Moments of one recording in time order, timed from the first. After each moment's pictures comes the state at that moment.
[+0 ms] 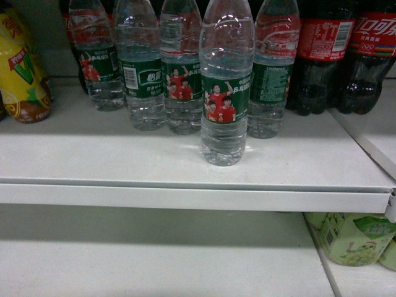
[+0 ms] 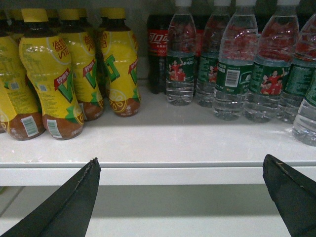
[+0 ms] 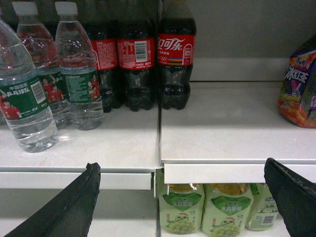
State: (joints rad) left arm 0.00 0.01 0.01 0.00 0.00 0.00; right arm 0.00 0.00 0.01 0.00 0.00 0.00
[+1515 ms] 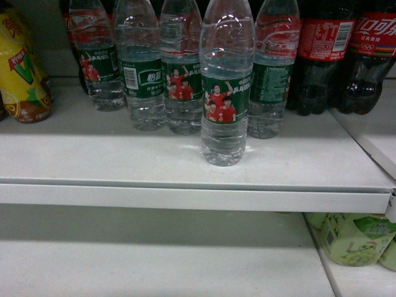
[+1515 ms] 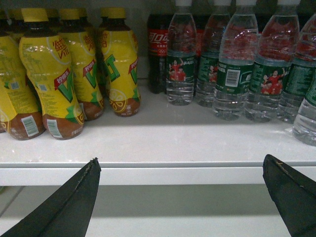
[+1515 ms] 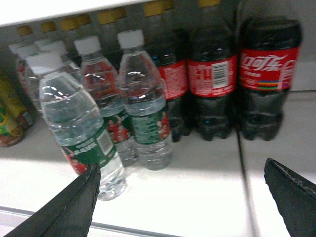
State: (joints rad) left arm 0.00 0.01 0.01 0.00 0.00 0.00; right arm 0.18 1.03 0.34 0.65 -0.06 0.15
